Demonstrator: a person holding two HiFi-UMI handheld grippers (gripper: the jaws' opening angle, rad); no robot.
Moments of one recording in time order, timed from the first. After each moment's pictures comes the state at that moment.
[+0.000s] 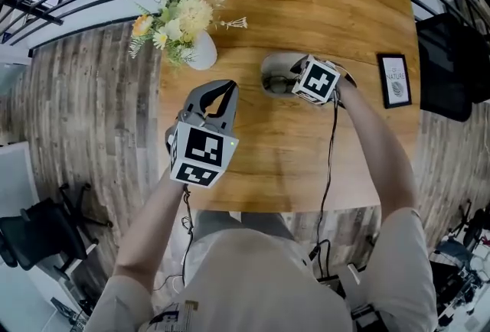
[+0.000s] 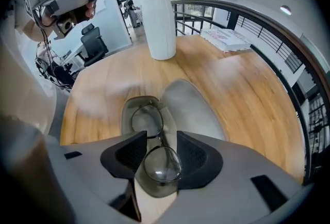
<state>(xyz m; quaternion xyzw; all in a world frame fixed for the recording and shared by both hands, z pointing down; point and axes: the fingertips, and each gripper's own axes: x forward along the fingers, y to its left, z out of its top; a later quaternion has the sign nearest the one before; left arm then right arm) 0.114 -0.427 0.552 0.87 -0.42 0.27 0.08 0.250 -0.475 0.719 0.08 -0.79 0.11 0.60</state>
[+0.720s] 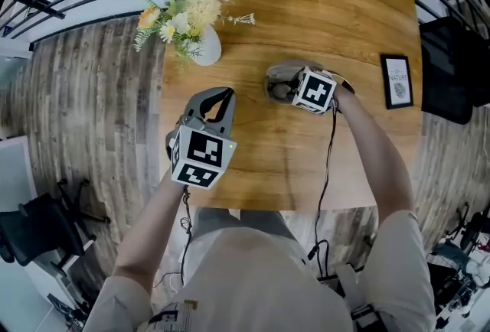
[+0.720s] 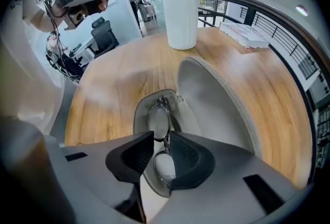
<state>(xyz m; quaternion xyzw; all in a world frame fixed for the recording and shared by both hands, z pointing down) 0.097 -0.409 0.583 0.86 -0.42 0.29 0.11 0.246 -0.439 0.746 0.02 -0.78 0.10 0.62</state>
